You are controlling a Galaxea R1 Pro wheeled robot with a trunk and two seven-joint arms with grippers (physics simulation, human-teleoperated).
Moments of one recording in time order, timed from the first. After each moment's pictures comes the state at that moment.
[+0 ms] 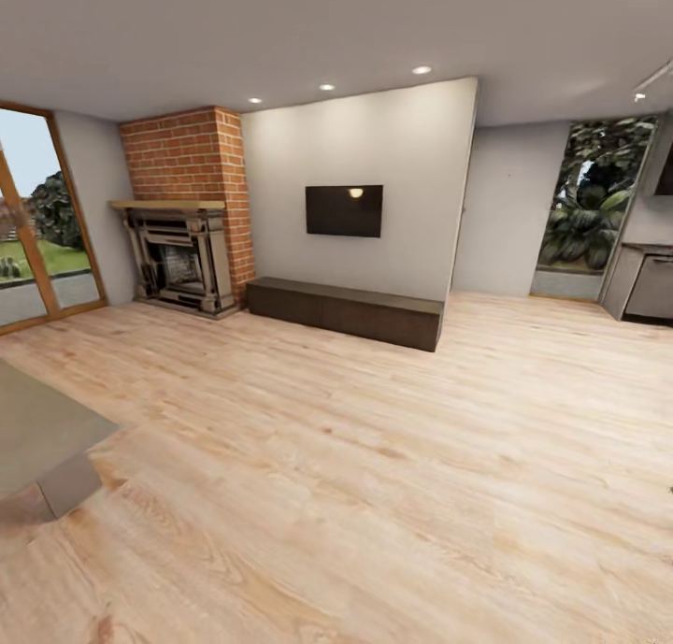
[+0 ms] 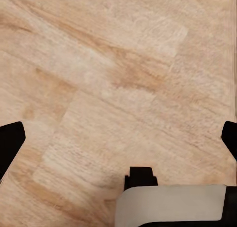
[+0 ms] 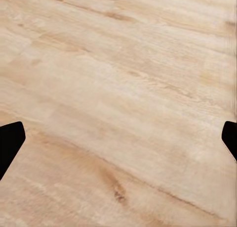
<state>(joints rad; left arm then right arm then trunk) 0.00 0.07 0.01 -0.48 0.01 -0.01 0.00 0.00 -0.03 0.00 -0.57 0.00 -0.45 -0.01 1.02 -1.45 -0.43</state>
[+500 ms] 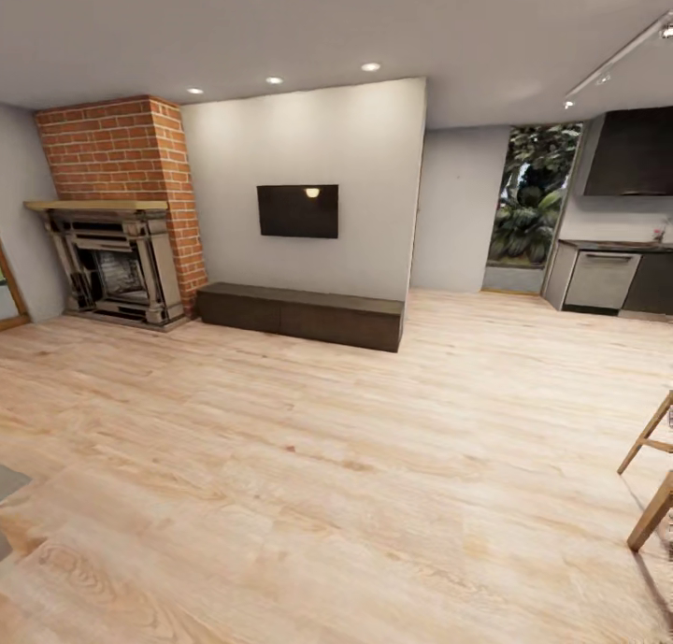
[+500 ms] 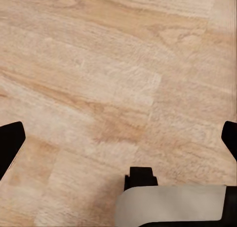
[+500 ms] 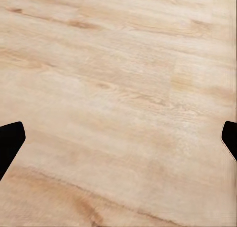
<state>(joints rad) 0.00 0.07 0.01 -0.48 0.01 -0.01 0.00 0.00 -0.03 0.00 -0.57 0.00 -0.45 -0.01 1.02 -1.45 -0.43</state>
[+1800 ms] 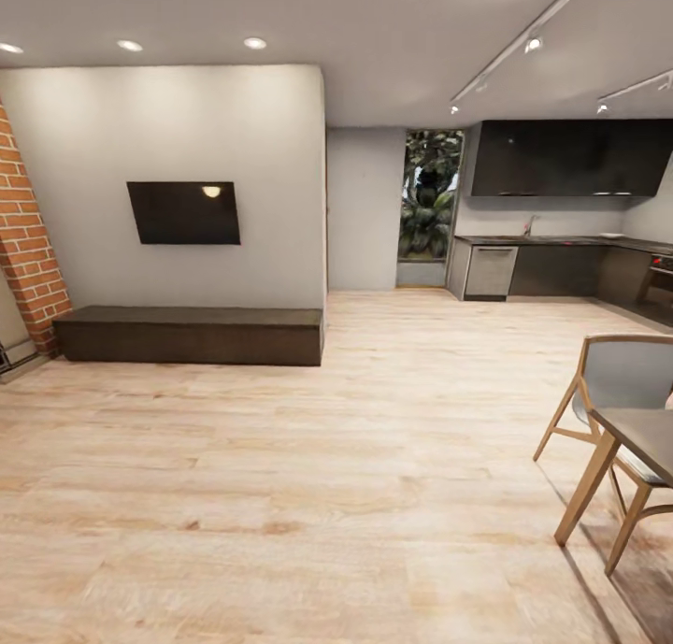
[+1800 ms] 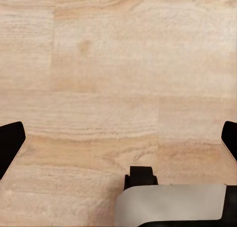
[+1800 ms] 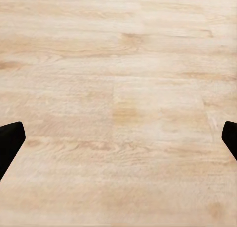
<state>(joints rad) 0.00 0.07 0.01 -0.48 0.01 -0.01 0.00 0.00 -0.03 0.00 -0.57 0.00 -0.45 -0.01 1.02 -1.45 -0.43</state>
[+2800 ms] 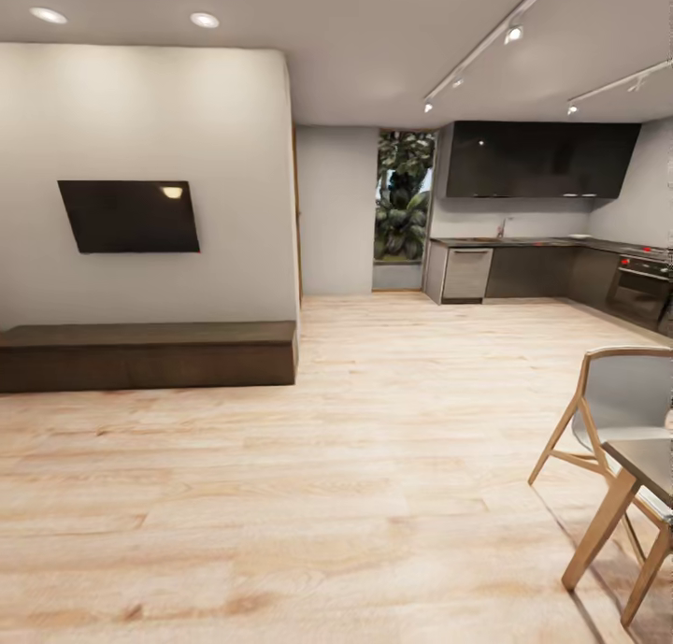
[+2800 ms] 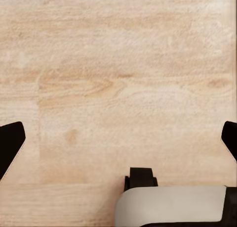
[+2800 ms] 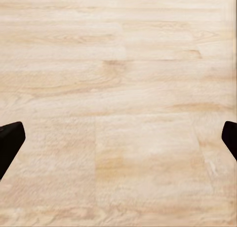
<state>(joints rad) 0.00 0.07 0.01 -0.48 0.01 -0.01 0.00 0.00 -0.03 0.00 -0.57 0.00 -0.45 -0.01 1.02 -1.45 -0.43</state>
